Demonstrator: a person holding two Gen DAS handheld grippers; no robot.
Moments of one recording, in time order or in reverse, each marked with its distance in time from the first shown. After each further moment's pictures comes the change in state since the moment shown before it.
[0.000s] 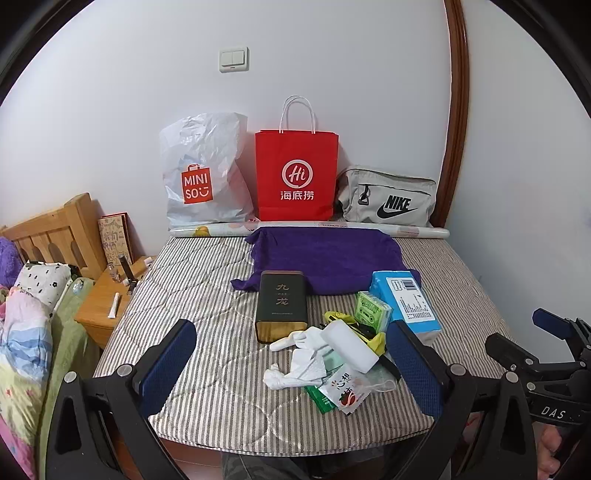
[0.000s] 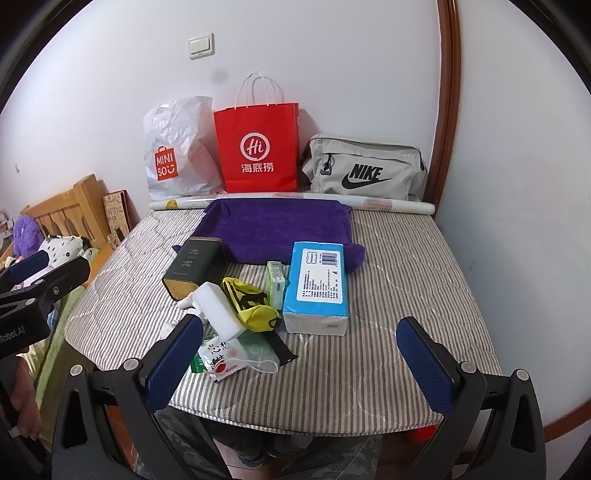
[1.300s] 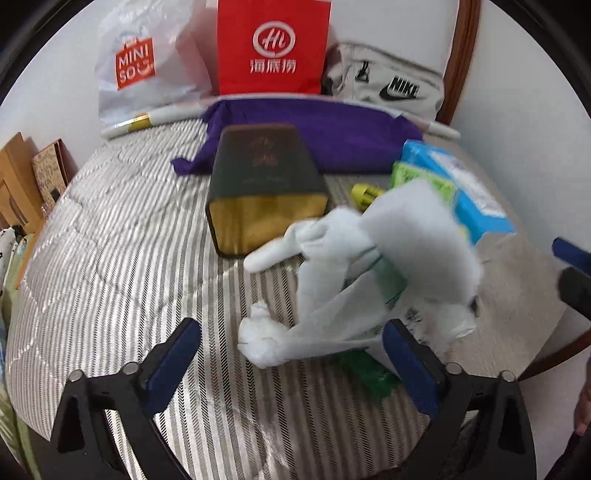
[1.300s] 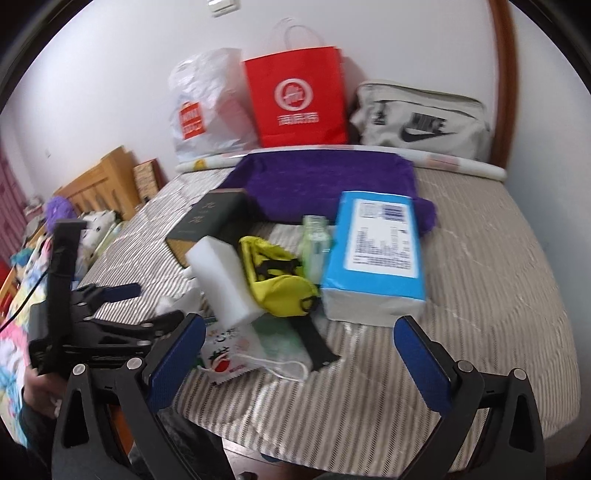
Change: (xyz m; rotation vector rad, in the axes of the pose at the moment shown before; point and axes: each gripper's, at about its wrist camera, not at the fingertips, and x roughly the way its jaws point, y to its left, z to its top) left arm 0.193 0.020 -0.086 0.060 0.349 -0.132; right arm 0.118 0.009 -0.033 -0.051 0.096 0.223
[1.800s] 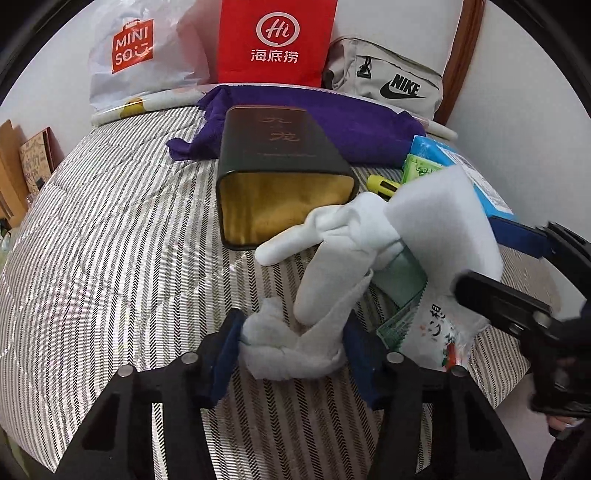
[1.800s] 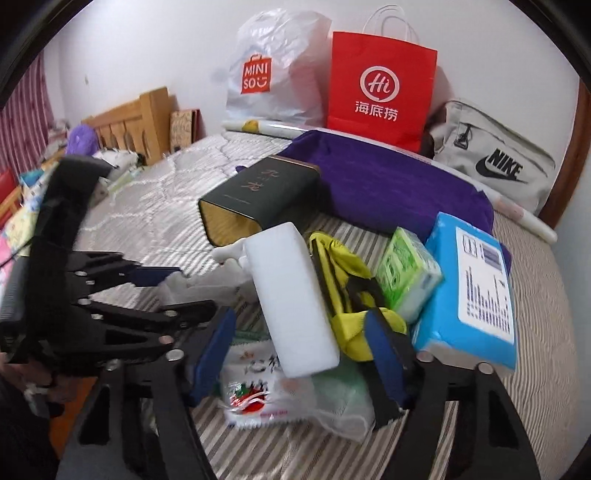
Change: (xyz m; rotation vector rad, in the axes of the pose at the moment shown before) left arm 0.014 0.022 -0.006 -0.021 -0.006 -0.082; right arm 0.070 0.072 0.004 -0.280 0.016 -0.018
